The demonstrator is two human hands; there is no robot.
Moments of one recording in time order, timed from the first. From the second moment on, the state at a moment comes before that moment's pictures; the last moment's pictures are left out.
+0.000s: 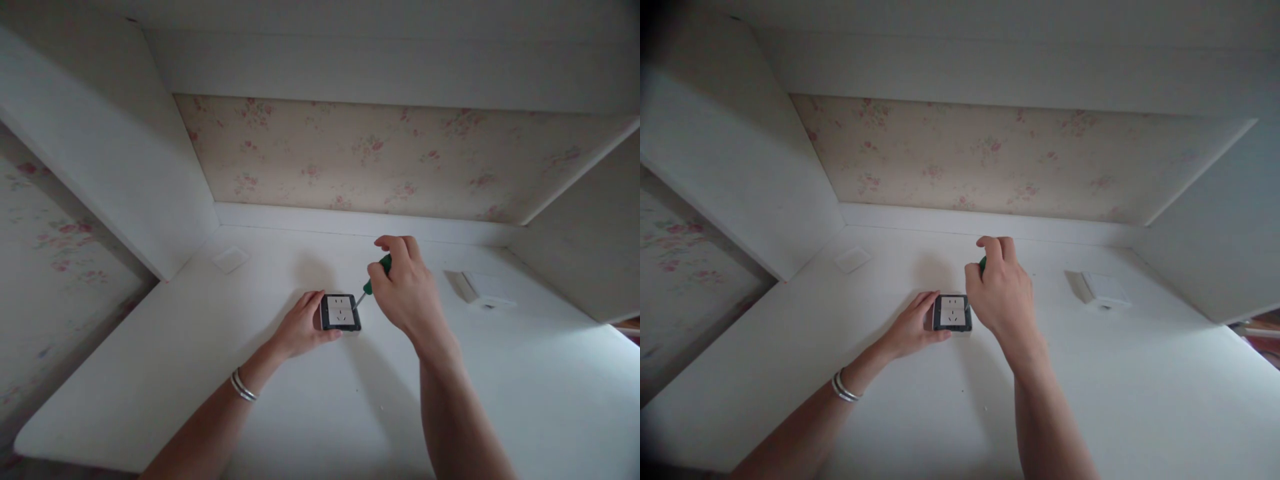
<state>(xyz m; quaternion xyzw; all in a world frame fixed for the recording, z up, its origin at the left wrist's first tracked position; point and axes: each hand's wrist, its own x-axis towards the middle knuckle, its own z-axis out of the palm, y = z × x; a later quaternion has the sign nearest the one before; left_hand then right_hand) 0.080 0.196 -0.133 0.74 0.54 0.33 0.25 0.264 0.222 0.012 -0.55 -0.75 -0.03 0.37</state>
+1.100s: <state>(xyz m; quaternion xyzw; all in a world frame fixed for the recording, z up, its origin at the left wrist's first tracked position) 0.079 0.197 -0.135 0.73 0.53 0.34 0.26 0.265 0.223 0.010 -0.55 -0.75 -0.03 0.37</state>
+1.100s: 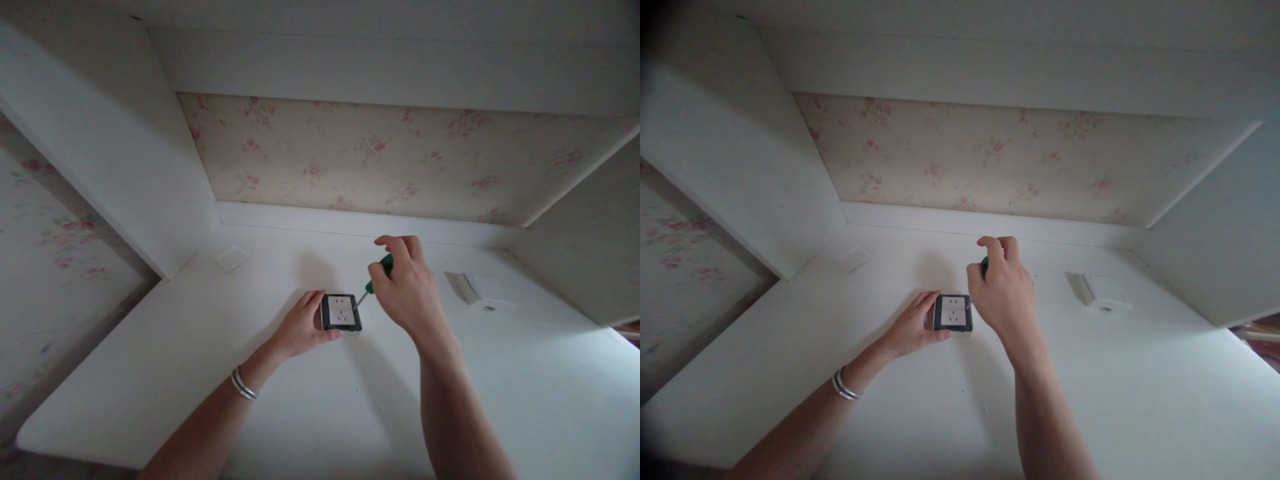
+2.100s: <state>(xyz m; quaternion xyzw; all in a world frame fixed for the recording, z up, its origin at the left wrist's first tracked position) 0.079 0.197 -0.138 0.74 0.54 0.32 0.25 0.263 0.225 0.009 -0.54 -0.74 -0.03 0.40</state>
